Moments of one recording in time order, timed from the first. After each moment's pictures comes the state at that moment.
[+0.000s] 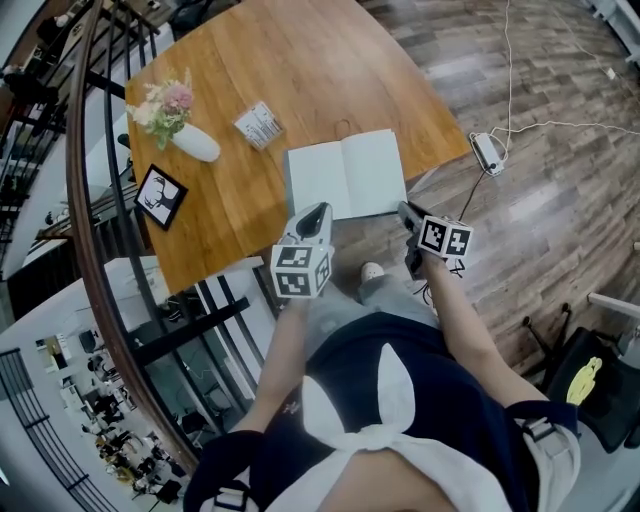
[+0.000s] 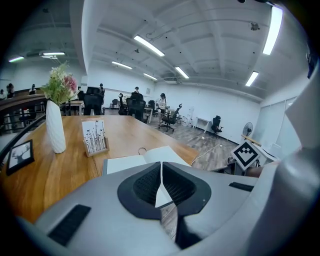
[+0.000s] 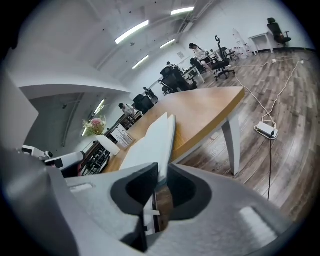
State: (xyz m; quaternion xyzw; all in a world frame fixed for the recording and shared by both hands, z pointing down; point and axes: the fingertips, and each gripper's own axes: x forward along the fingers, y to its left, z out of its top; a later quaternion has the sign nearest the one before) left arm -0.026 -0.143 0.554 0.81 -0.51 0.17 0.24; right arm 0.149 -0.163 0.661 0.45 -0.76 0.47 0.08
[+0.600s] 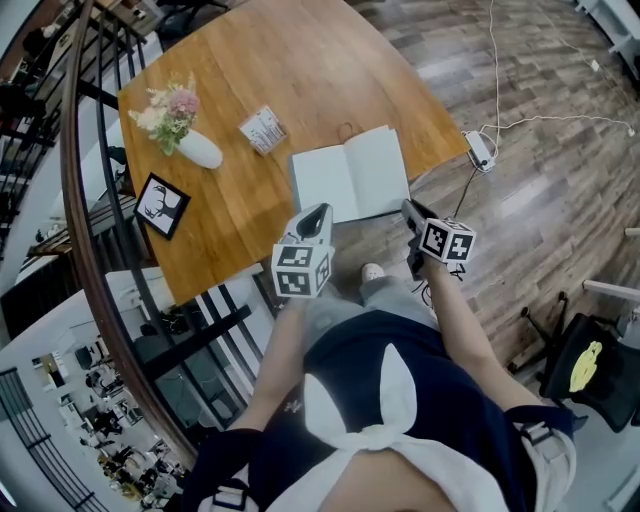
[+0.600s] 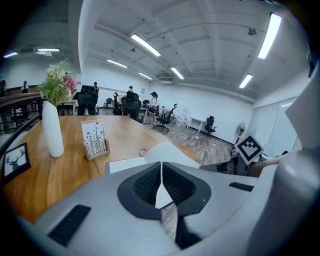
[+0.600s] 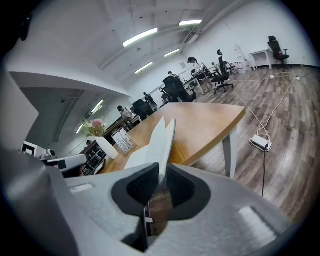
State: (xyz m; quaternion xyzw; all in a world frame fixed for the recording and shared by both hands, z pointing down) left arm -0.054 -0.144 0.542 0.83 -0.47 0.17 0.24; right arm 0.131 -0.161 0.619 0.50 -0.76 0.42 0.08
